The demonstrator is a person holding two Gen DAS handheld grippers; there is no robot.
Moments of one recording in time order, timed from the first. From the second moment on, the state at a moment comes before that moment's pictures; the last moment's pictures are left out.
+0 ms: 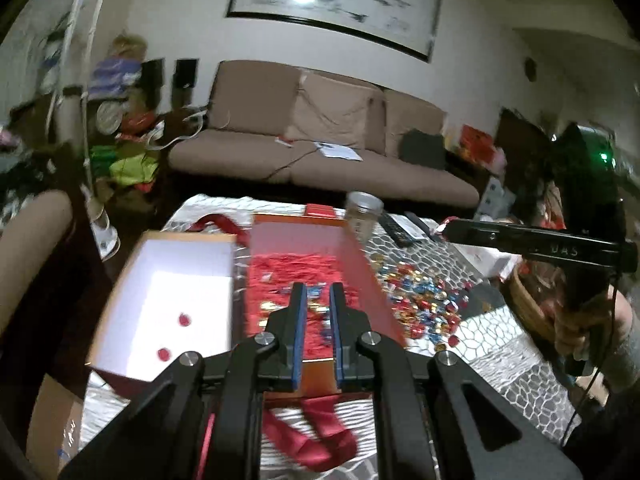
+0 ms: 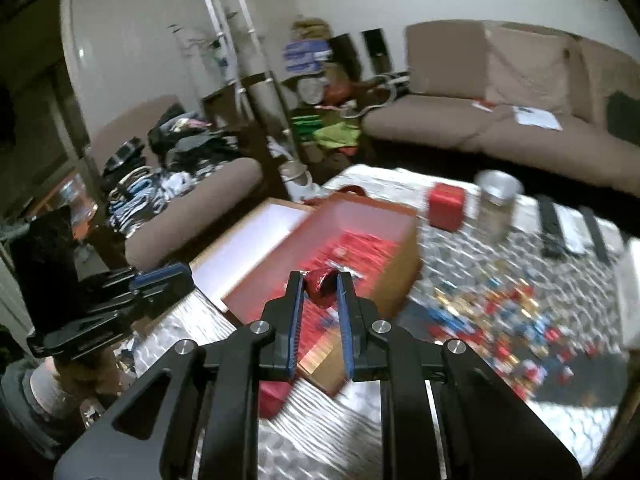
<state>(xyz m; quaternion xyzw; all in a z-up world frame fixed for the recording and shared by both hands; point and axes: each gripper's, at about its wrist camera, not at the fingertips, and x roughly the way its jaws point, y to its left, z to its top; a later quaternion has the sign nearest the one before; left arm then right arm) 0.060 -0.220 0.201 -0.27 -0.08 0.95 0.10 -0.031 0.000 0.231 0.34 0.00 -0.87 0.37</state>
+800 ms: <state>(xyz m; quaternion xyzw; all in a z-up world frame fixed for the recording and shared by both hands) 0.036 0.023 0.118 -0.29 -0.01 0.91 0.31 0.009 0.206 0.182 0.37 -0.15 -0.87 0.29</state>
